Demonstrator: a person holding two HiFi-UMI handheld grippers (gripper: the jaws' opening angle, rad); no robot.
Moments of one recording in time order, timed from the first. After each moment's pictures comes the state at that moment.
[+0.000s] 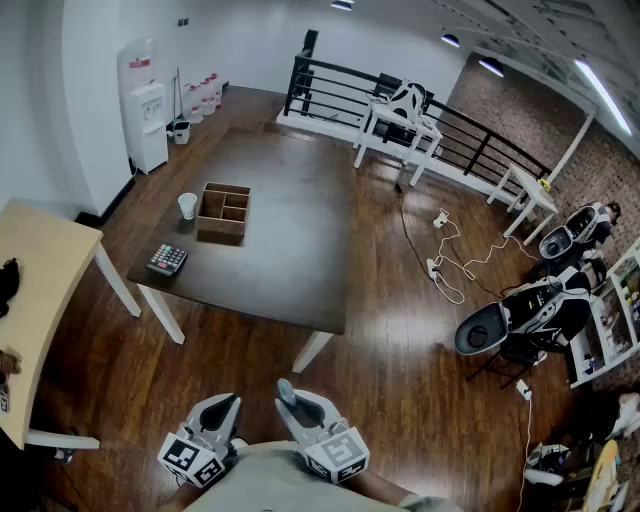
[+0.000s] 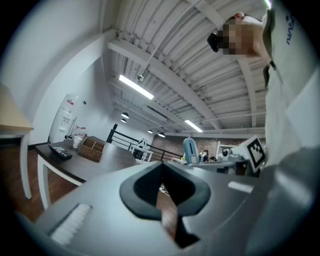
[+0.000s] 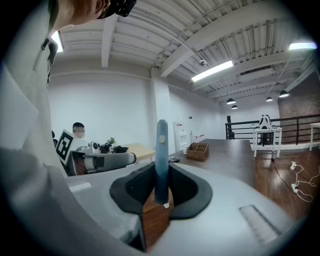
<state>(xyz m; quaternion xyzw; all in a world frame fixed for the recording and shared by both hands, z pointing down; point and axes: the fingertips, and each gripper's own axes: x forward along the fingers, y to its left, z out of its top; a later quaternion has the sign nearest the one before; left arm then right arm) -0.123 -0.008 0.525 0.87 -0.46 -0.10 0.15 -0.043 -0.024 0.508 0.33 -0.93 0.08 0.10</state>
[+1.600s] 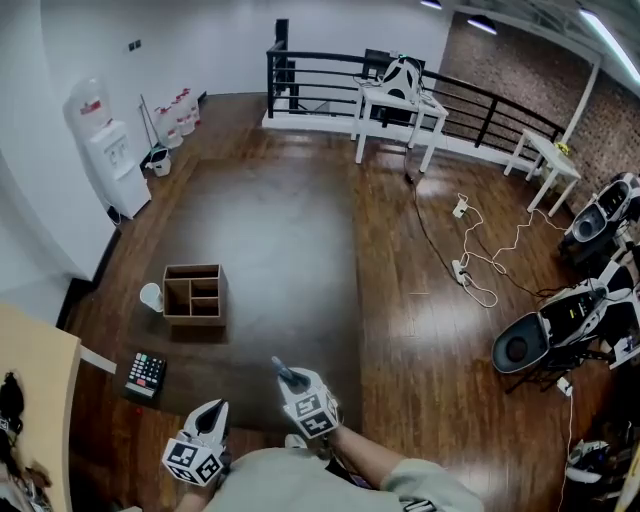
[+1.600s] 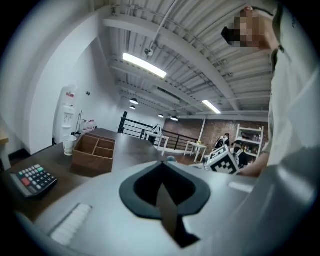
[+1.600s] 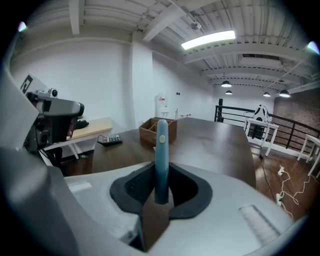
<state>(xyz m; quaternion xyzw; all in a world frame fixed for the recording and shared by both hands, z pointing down) -0.179 -0.300 0.588 0.84 -0.51 0.02 0.19 -0.062 -0.394 0.666 0.36 -0.89 0.09 0.26</state>
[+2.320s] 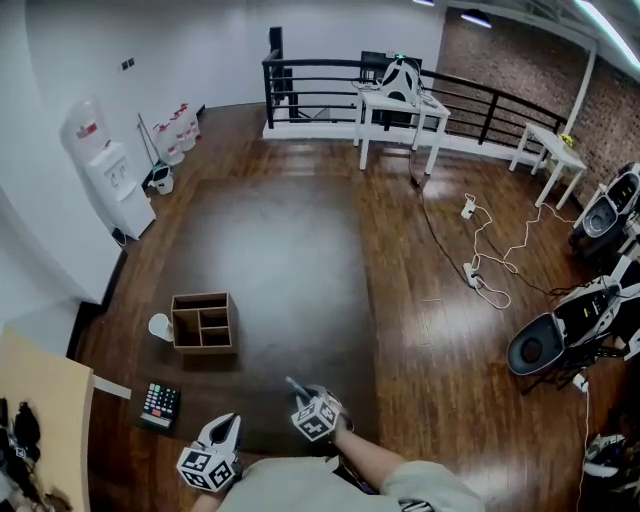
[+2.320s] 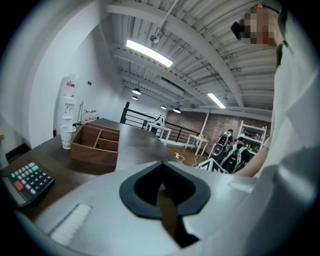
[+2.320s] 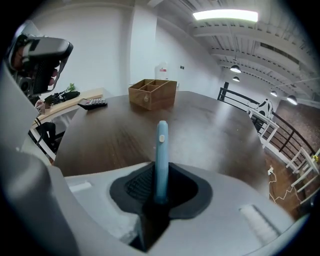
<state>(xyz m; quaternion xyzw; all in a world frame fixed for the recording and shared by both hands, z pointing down) -0.198 -0.337 0.622 0.83 -0.50 0.05 0.23 -0.064 -0.428 0.787 0.35 -0.84 0.09 0.40</state>
